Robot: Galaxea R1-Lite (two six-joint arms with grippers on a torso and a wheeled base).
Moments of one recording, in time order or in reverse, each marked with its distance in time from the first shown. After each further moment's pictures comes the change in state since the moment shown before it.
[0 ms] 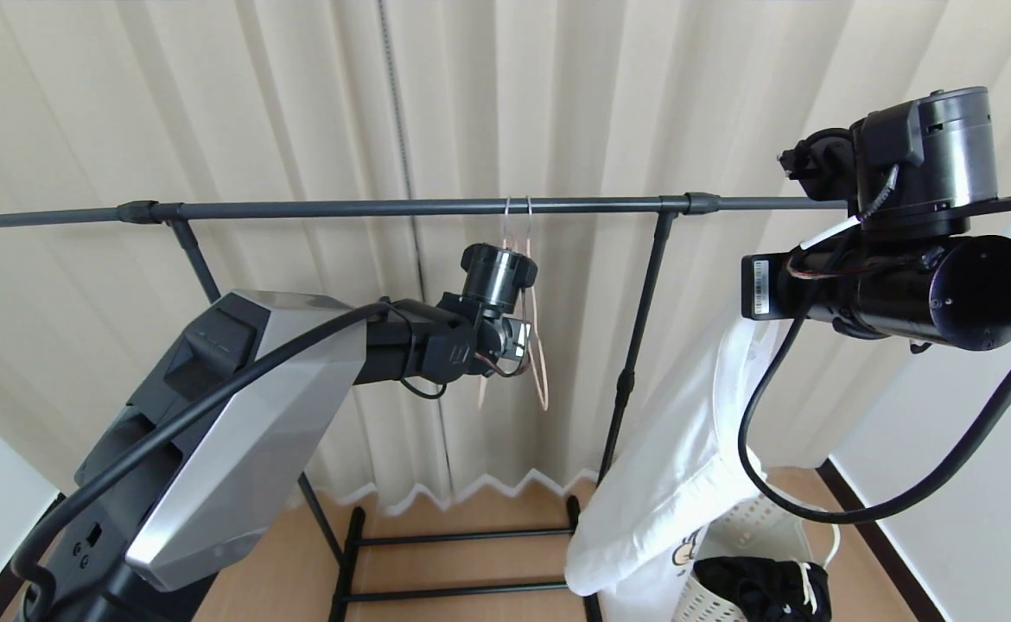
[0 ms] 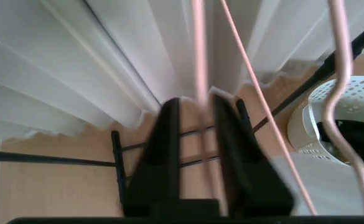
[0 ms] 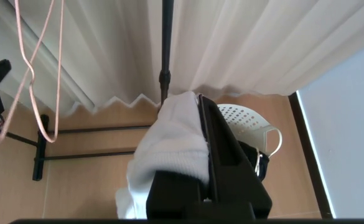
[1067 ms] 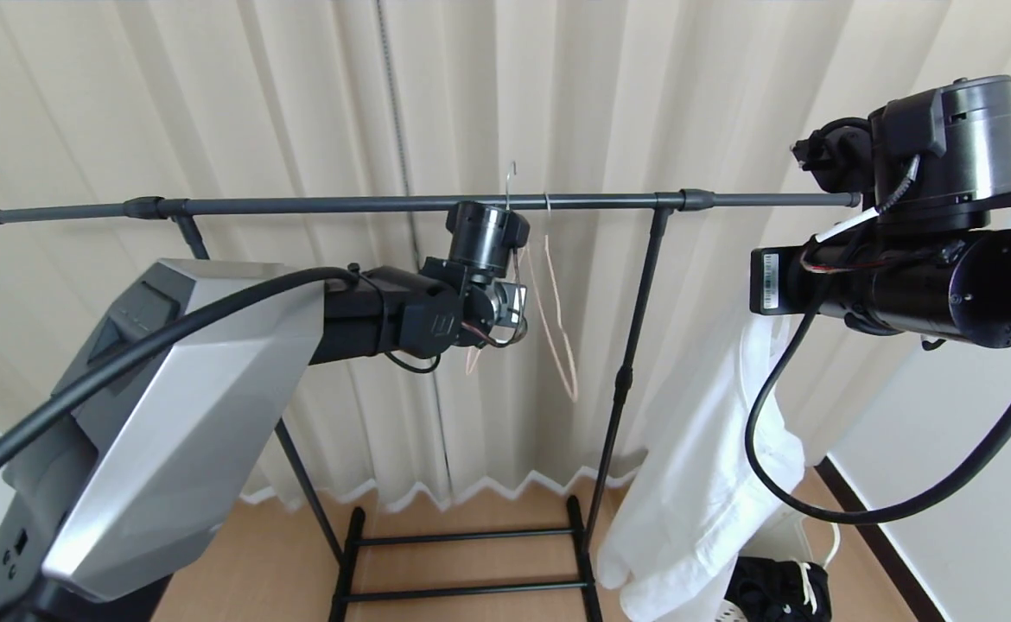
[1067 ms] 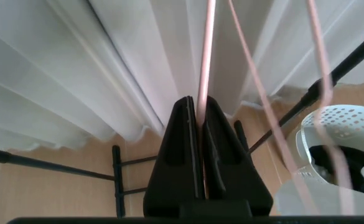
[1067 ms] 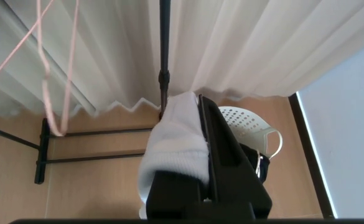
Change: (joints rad) left arm -0.005 -0.101 0.019 -0.010 0.036 -0.002; right arm 0.000 -0.020 0.001 0.000 0.000 0.000
